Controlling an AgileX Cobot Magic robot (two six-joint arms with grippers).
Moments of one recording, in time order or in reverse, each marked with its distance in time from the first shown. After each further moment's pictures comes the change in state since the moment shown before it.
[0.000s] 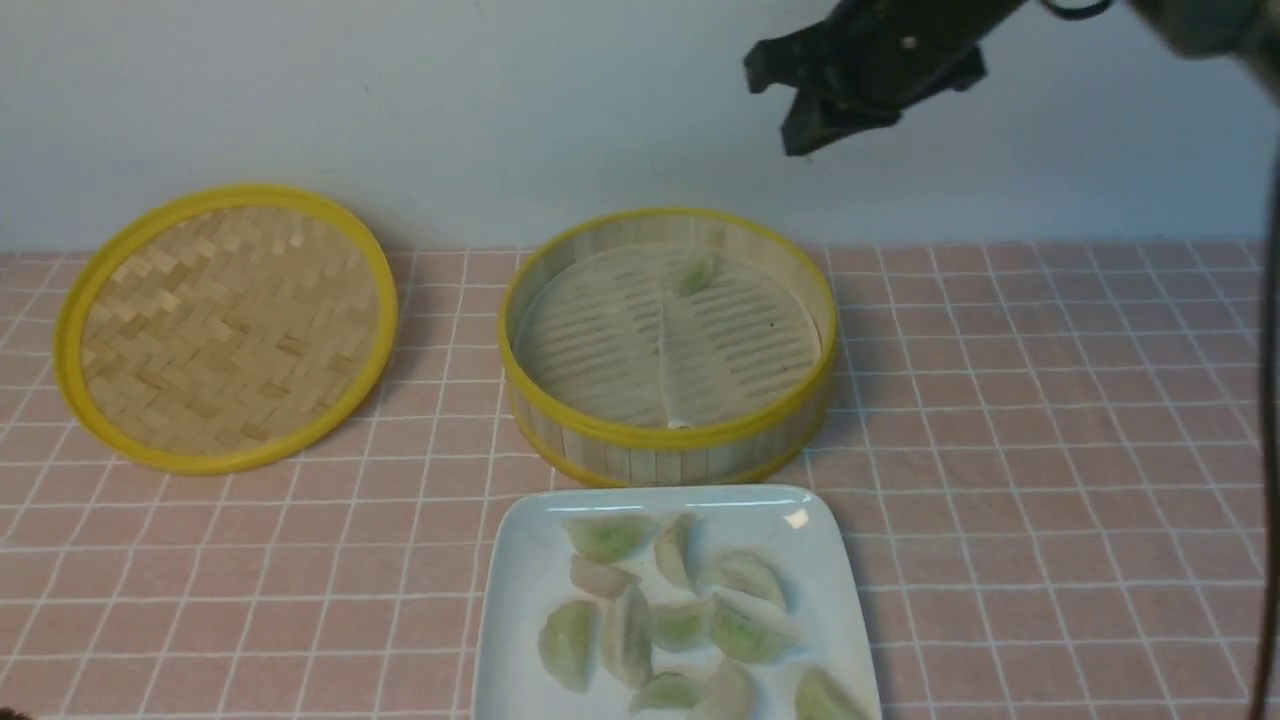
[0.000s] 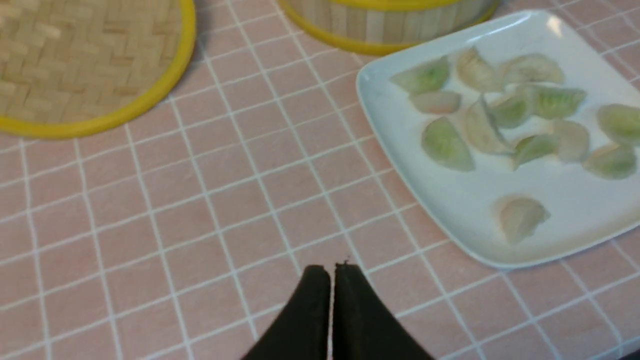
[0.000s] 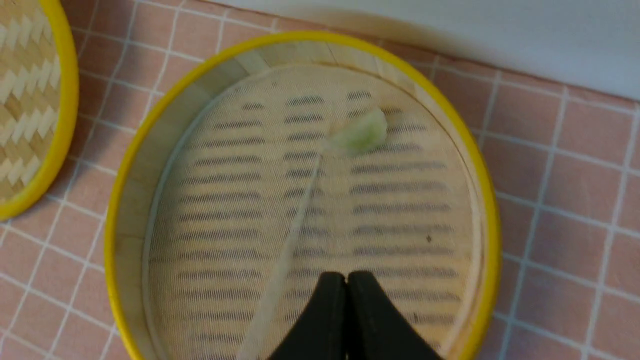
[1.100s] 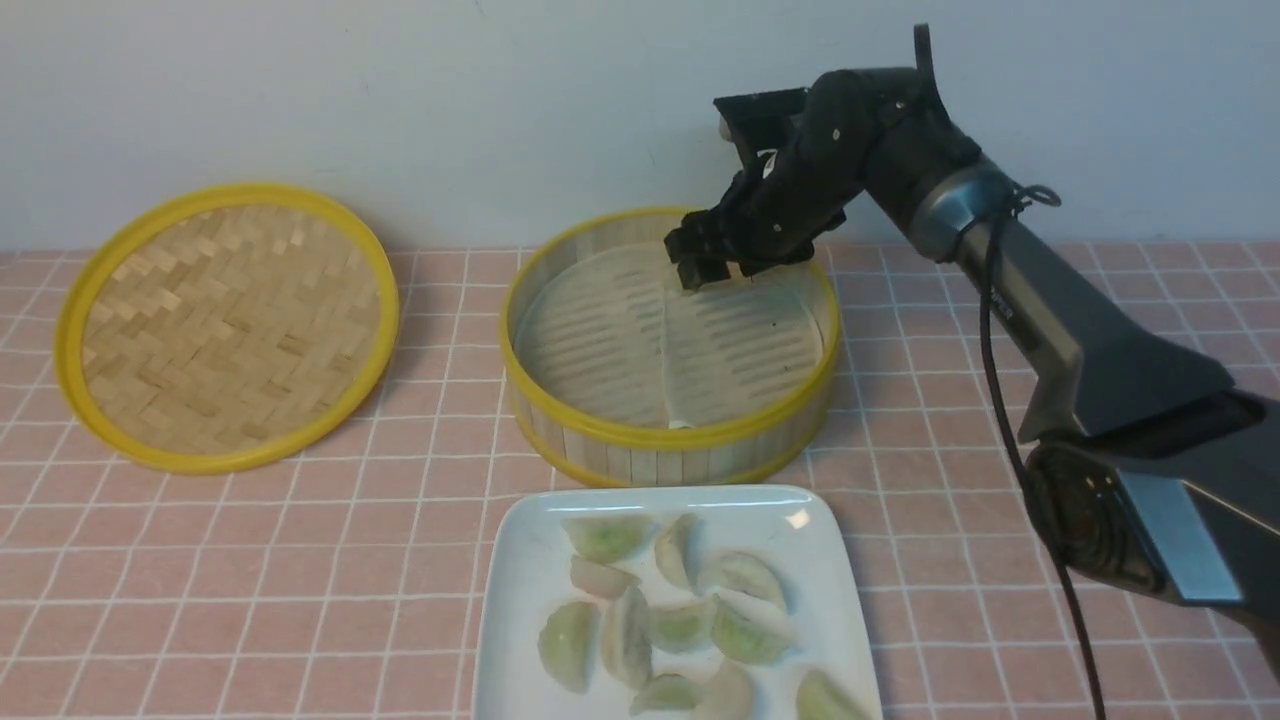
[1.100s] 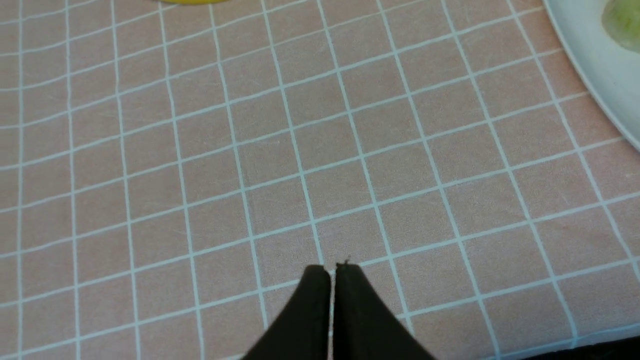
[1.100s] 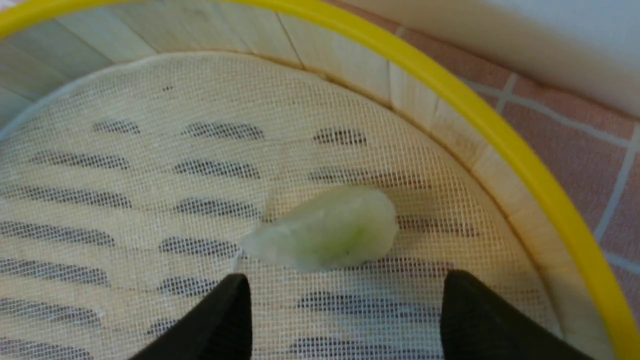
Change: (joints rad) right arm 0.021 0.515 -0.427 -0.016 -0.078 -0.117; left arm 0.000 0.000 -0.002 0.189 0.224 -0.066
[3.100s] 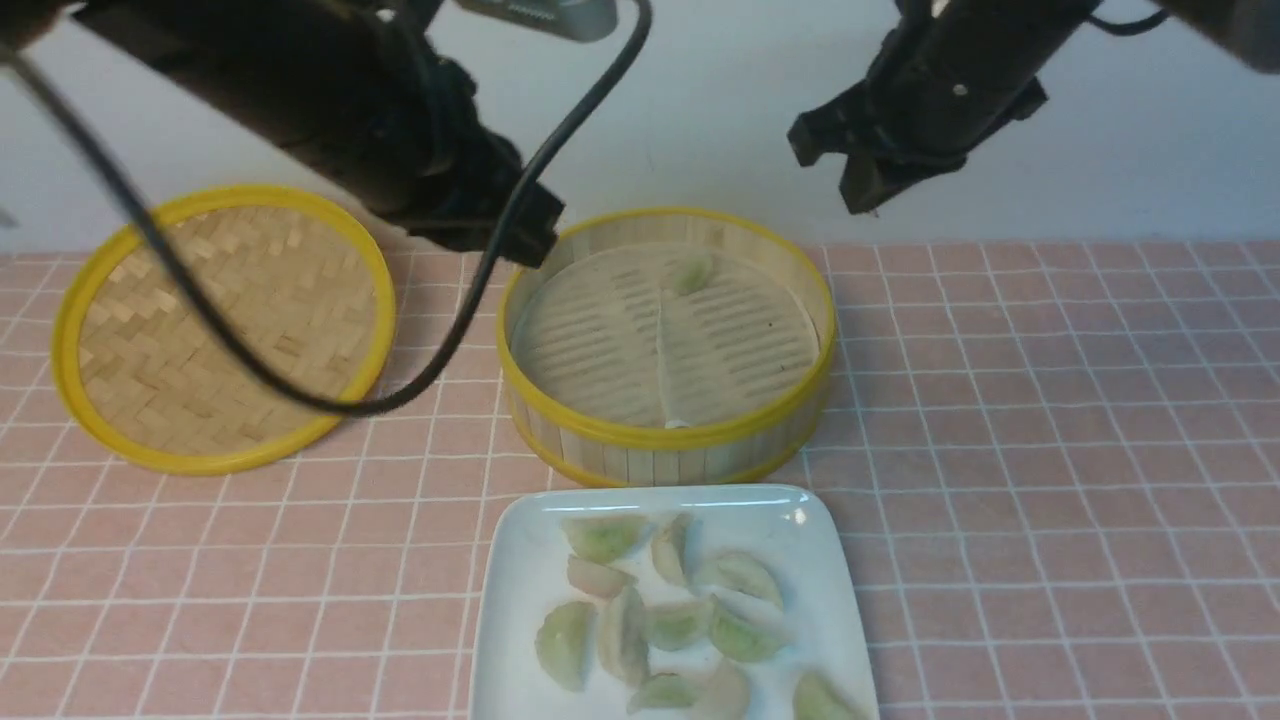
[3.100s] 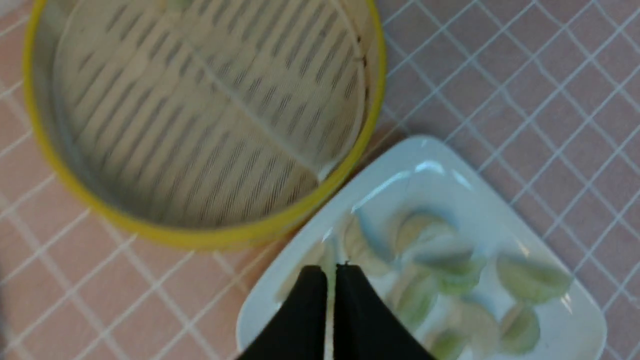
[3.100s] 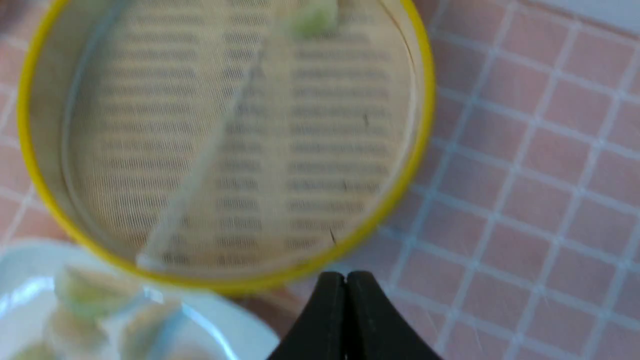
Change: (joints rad) right arm -0.006 -0.834 0.868 -0.139 0.085 0.077; left arm 0.174 1.398 -1.096 -0.756 -0.174 0.700
